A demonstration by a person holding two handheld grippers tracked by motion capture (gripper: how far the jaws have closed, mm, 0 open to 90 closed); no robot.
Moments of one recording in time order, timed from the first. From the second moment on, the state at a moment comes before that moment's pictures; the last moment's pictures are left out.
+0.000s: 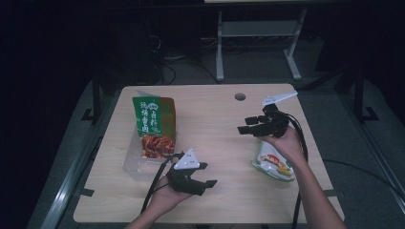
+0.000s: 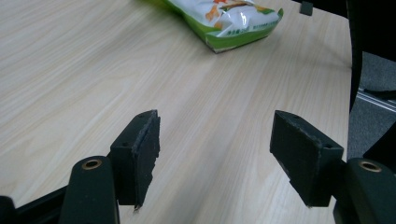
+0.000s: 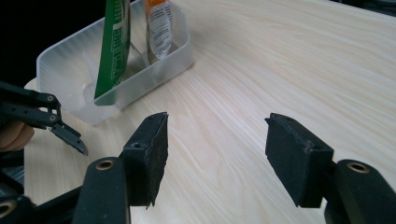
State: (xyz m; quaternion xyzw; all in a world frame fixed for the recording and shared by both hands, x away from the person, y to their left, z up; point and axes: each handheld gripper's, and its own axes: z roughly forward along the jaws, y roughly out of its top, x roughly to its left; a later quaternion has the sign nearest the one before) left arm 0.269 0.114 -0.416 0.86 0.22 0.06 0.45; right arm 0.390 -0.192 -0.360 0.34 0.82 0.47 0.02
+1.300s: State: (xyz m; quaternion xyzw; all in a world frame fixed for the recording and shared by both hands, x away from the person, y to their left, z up) left arm 0.320 -0.020 -0.418 0.88 0.17 0.03 0.44; right arm 0.327 -0.337 -0.426 0.48 0.78 0.40 0.05
